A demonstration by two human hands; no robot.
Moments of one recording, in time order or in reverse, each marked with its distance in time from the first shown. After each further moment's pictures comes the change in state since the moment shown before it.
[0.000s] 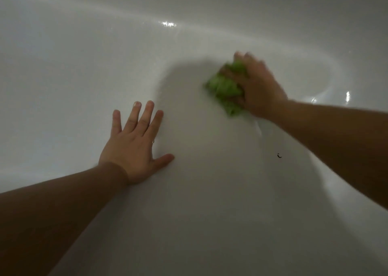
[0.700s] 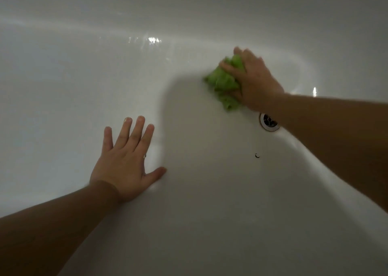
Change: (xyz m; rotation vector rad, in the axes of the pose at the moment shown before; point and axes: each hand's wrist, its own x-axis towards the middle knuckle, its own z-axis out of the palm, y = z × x) left_hand 0.006 0.039 0.007 0.030 0.012 0.039; right_hand -0.023 0.055 -0.025 0.002 -0.068 0.168
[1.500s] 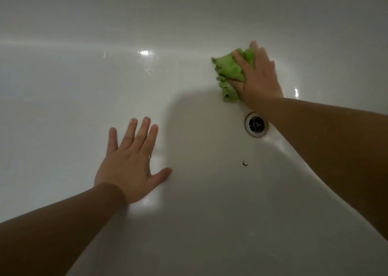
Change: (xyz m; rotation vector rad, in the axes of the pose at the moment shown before) left_hand 0.043 0.041 -0.007 0.046 0.019 0.032; right_hand -0.015 0.039 0.001 0.060 0.145 0.325
